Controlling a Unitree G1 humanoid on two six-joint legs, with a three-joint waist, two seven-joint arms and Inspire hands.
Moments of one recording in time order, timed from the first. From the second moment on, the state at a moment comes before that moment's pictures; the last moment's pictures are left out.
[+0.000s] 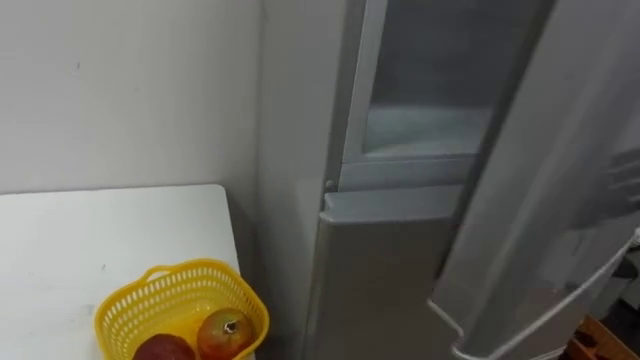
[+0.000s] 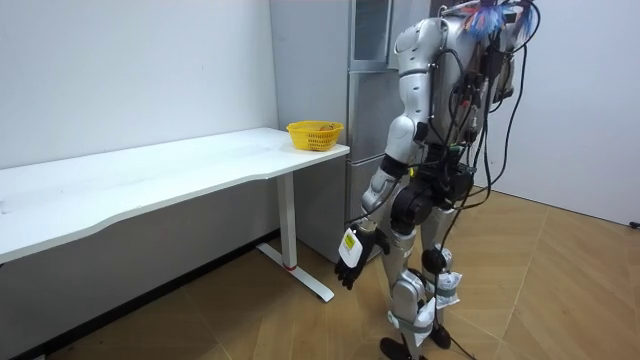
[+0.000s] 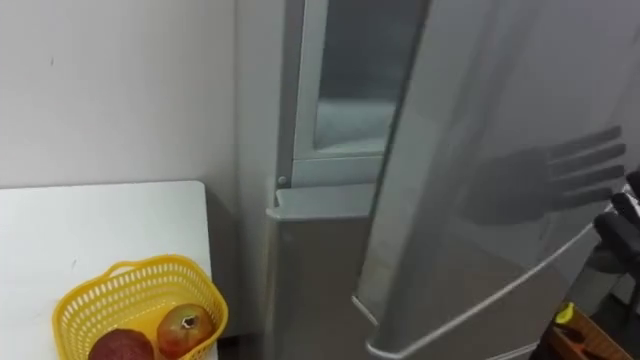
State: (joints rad) left arm 0.30 0.27 0.20 1.05 0.28 0.03 -0.05; right arm -0.05 -0.54 -0.48 0.17 1.08 -0.02 0.41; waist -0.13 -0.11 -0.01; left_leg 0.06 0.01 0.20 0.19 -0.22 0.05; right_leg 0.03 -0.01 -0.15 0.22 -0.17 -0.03
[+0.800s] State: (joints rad) left arm 0.31 0.30 0.18 1.05 0.28 0.04 -0.05; right arm -0.05 -0.58 -0.41 0.15 1.05 -0.02 0.44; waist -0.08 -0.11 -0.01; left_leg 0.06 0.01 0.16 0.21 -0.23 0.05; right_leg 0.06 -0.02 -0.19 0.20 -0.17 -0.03
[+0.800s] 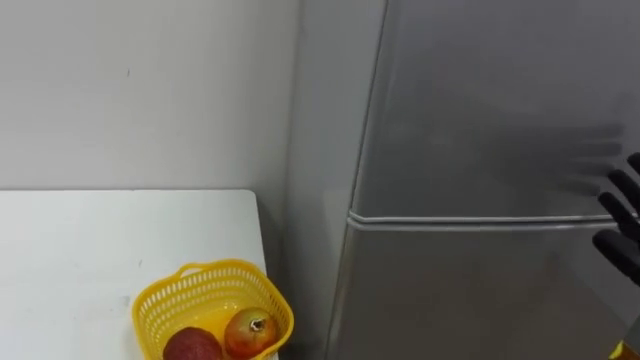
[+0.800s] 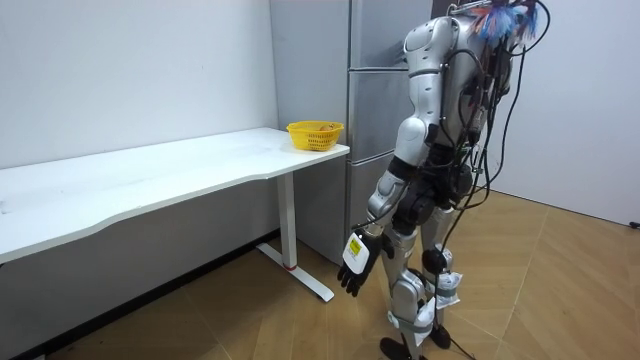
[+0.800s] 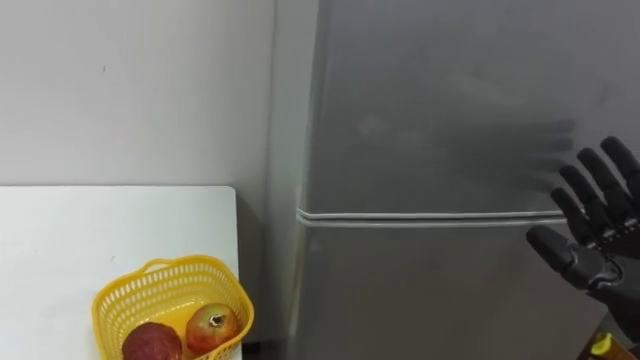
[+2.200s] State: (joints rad) left arm 0.28 0.28 0.13 1.08 0.28 0.05 0.02; right arm 0.23 -0.41 -0.33 0.96 0.88 -0.01 0.27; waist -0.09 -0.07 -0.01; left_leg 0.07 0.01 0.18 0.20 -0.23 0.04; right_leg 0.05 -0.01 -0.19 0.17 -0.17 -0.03
